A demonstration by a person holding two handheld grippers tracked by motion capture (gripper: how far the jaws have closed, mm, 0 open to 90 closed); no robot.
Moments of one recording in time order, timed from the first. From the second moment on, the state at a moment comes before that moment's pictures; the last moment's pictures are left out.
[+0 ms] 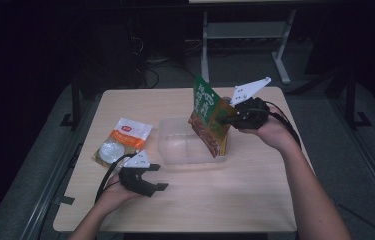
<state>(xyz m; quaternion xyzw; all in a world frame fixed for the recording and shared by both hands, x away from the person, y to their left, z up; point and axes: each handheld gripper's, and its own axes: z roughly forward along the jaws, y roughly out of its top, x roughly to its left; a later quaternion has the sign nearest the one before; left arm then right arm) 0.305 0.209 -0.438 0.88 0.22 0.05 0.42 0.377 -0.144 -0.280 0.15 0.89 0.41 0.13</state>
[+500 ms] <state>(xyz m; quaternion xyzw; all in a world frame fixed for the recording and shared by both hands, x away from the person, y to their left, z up) 0.306 0.208 -0.440 0.88 0.22 0.05 0.41 0.389 -0.139 -0.280 0.15 0.89 0.41 0.13</state>
